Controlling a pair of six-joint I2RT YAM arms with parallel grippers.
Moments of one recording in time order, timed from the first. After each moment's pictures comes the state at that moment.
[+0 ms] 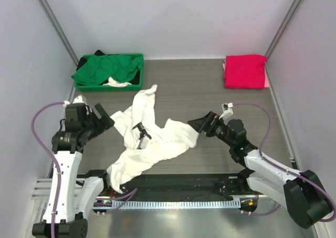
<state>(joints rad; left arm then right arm) 0.02 0.79 1.02 -0.89 0.05 -0.53 0.46 0.97 0.24 0.54 -0.26 0.90</state>
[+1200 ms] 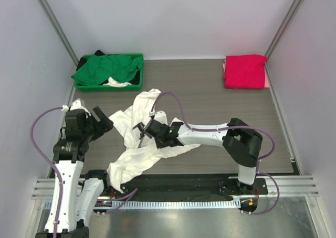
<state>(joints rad) 0.02 0.67 0.85 -0.86 0.01 -0.53 1.13 1.85 1.22 -0.41 0.29 0.73</state>
